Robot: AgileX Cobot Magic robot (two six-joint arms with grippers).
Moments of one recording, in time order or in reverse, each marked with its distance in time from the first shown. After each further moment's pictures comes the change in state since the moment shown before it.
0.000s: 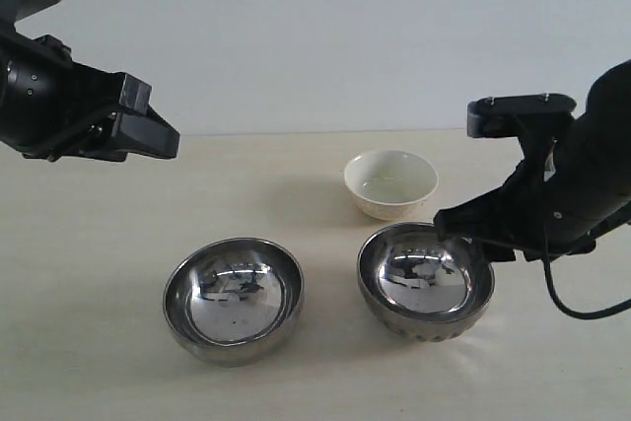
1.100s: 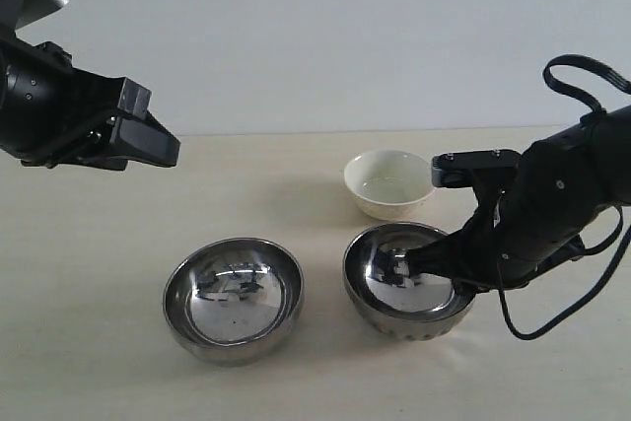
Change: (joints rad) left arm 0.000 0.000 0.000 0.000 0.031 -0.018; right arm 0.000 0.230 -0.002 0.027 -0.208 -0.019
